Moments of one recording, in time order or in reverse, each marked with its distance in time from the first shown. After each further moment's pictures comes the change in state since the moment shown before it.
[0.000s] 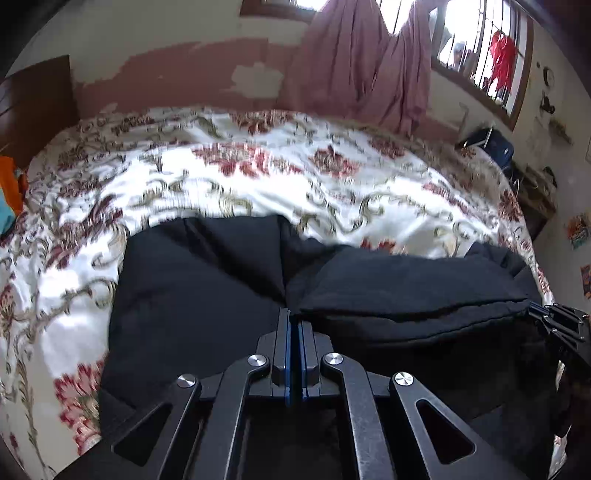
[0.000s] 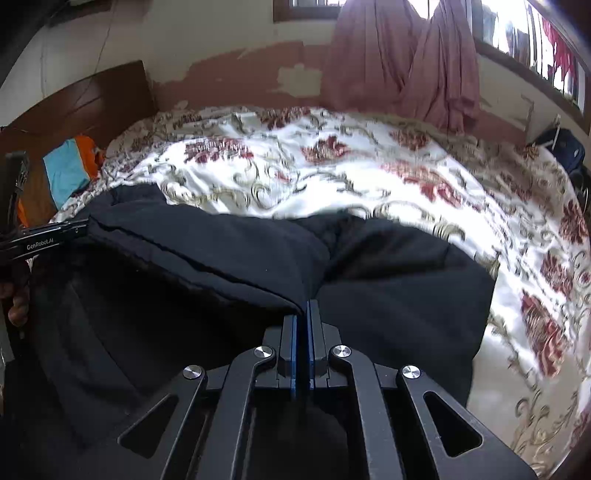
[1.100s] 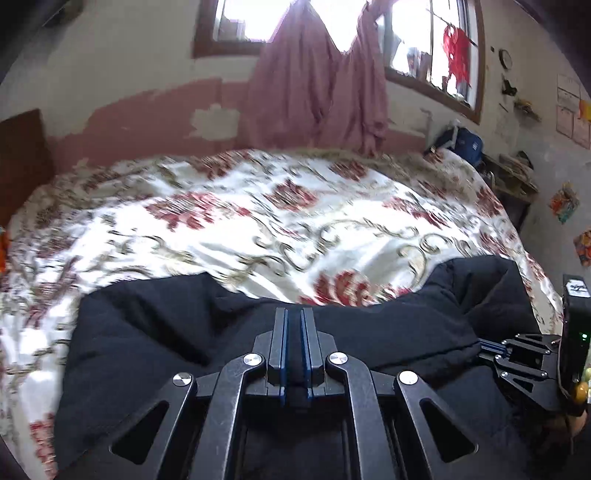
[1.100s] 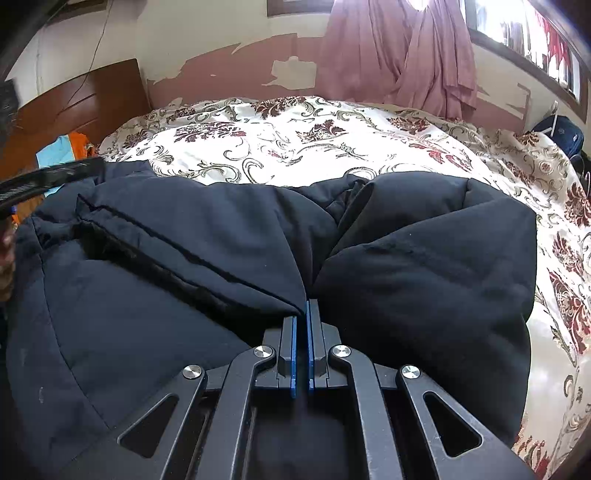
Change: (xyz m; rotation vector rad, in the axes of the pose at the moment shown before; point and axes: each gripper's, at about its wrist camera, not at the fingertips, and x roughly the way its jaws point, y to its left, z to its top) left arm 0.010 -0.067 0.013 0.153 -0.143 -0.054; right arm 0.036 0.005 -0.033 0.002 -0.042 -0.019
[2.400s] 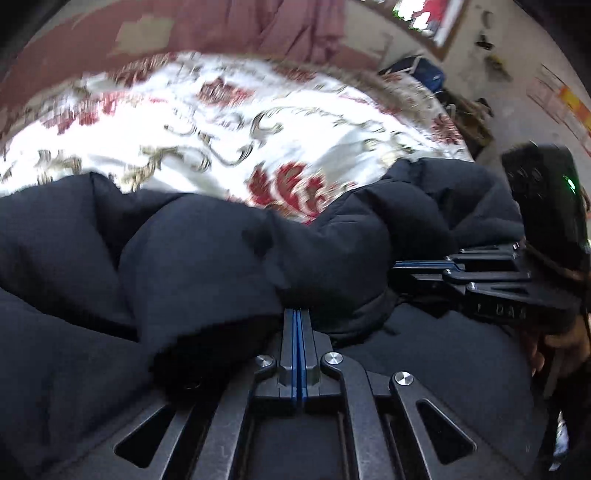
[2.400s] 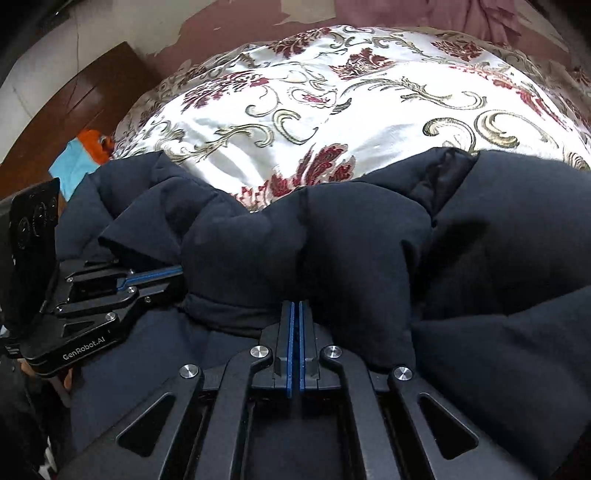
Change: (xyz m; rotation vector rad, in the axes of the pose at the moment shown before) left arm 0.089 -0.004 -0.035 0.009 0.345 -0.264; right arm 0.090 0.012 0.044 0.137 0.289 0.221
